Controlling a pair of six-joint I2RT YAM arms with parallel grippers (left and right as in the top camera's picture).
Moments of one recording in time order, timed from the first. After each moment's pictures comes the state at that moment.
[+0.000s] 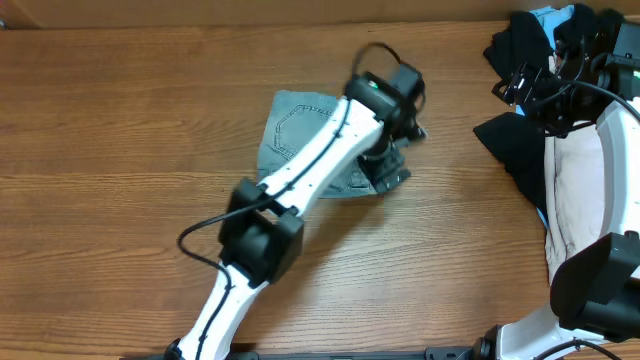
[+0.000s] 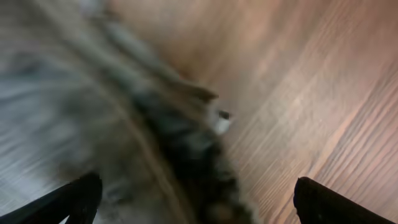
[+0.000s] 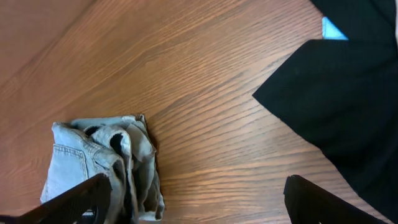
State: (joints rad) left arm -0.71 2.38 2.25 -1.37 0.08 0.32; right arm -0.27 1.79 1.69 -1.04 -0.41 0.22
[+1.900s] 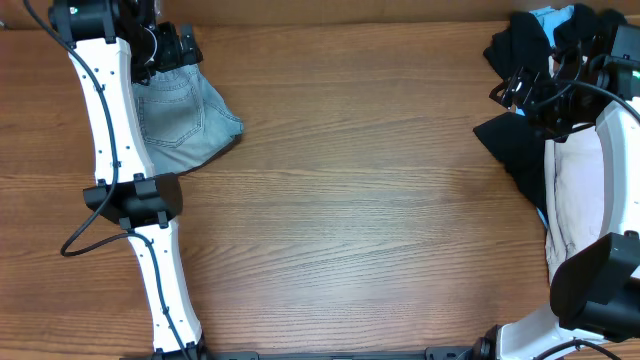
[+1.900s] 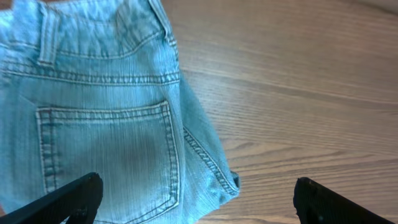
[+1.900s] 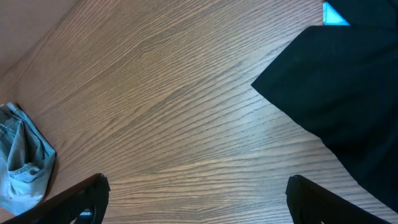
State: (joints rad) left arm 0.14 2.62 3.11 -1.68 0.25 -0.13; right arm -0.27 1.79 1.69 -1.07 -0.41 0.22
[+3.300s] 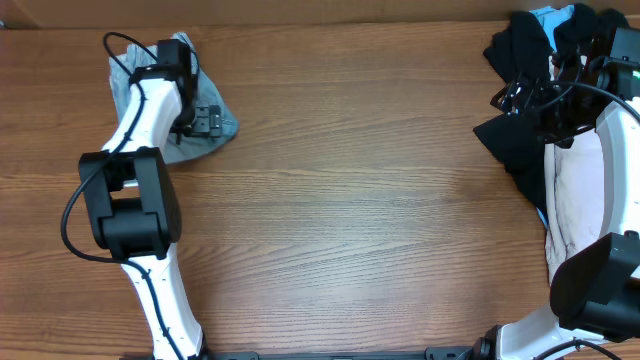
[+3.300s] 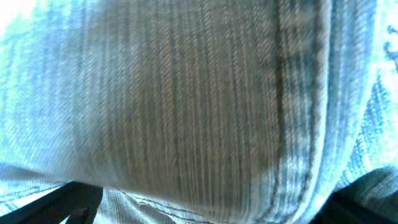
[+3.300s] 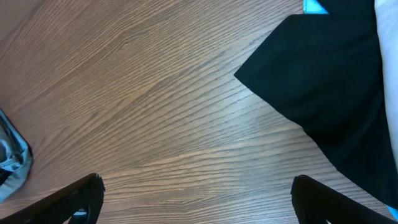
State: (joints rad) left arm 0.08 2.27 1.79 -0.87 -0.18 0.02; right arm -0.27 1.79 1.69 -1.11 -0.36 0.20
